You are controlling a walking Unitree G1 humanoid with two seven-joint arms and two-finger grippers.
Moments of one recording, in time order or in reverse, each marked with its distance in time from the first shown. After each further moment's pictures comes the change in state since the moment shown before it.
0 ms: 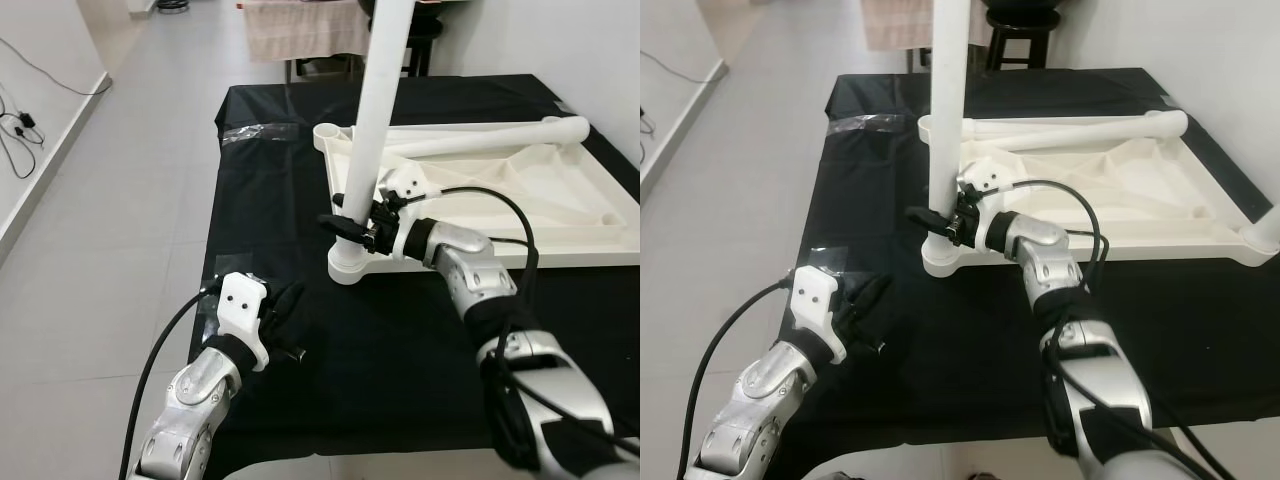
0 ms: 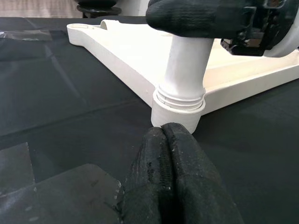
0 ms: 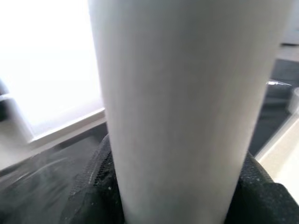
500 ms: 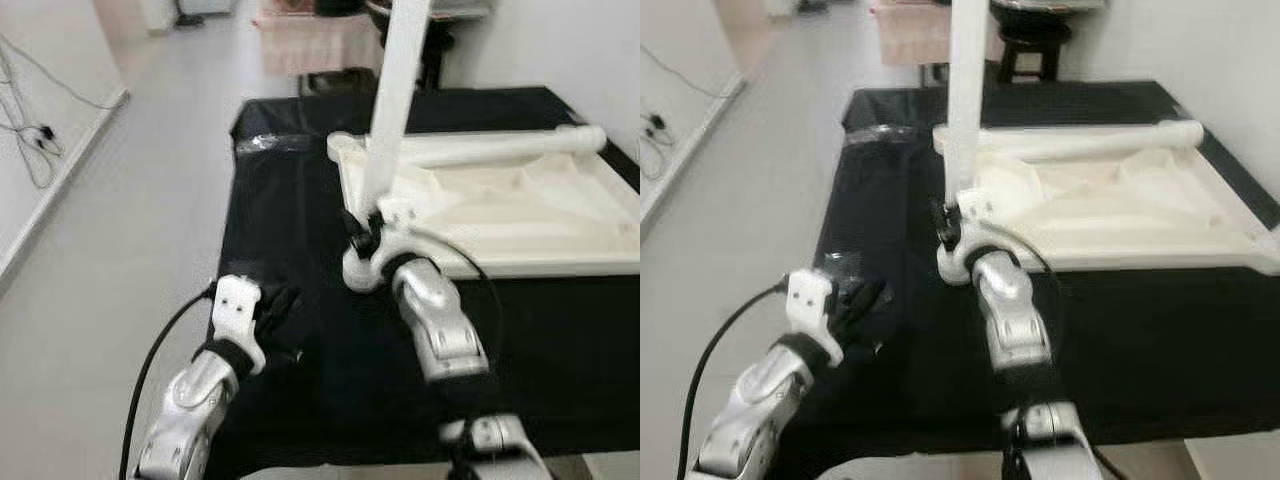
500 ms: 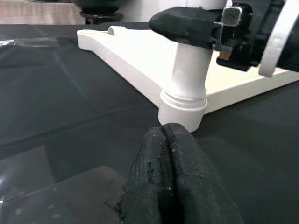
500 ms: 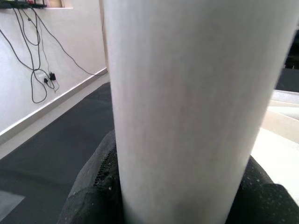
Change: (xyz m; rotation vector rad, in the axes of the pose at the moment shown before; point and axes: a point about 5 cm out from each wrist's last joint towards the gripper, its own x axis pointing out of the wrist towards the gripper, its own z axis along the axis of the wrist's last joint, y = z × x) left arm -0.002 0.003 0.001 0.002 0.000 0.001; right arm -0.001 0.021 -0.006 -0.019 -0.013 -0.502
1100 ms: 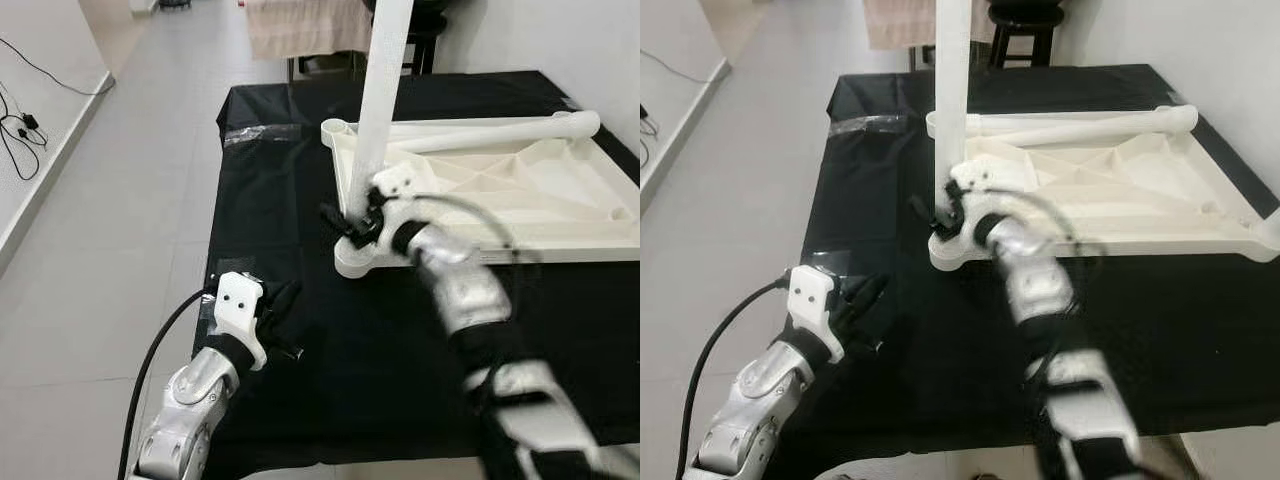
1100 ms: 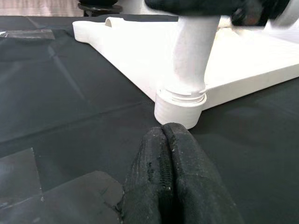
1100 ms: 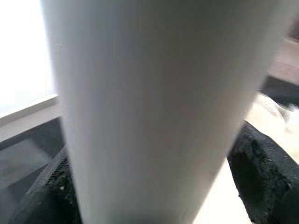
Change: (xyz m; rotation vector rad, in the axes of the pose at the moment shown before) left arm 0.001 -0.001 0.000 -0.001 -0.001 -0.001; right arm 0.014 -0.029 0.045 -0.176 -0.018 0.451
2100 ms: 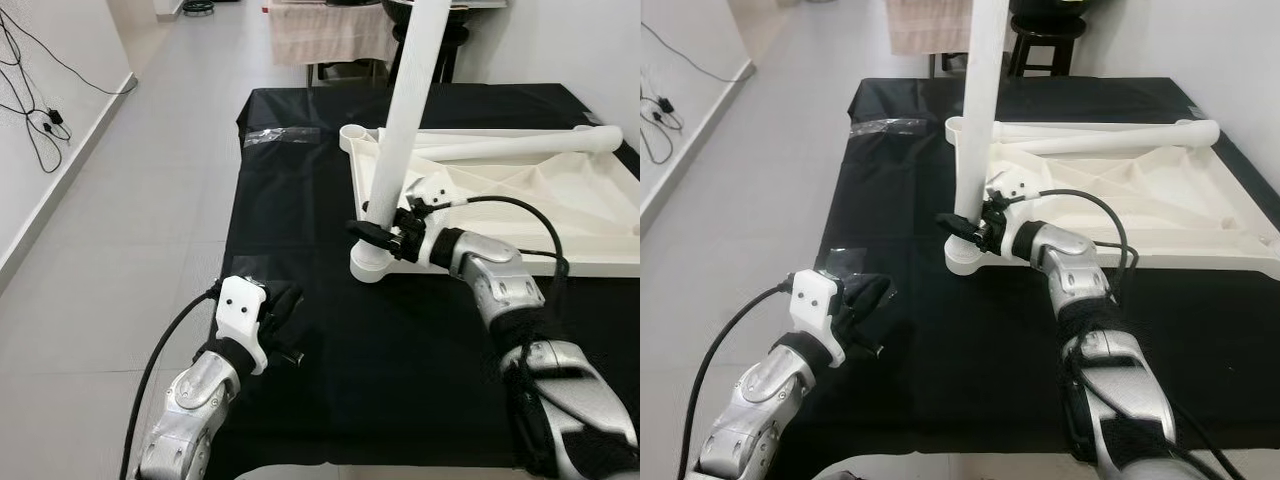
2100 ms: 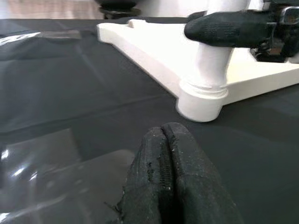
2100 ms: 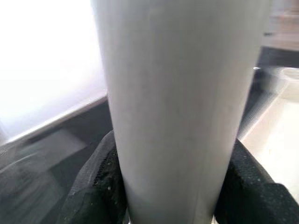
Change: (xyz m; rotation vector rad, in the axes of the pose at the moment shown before) left arm -0.003 -0.003 -0.005 0.012 0.017 0.011; right arm -0.033 -0.002 -0.059 0.227 0.044 -0.167
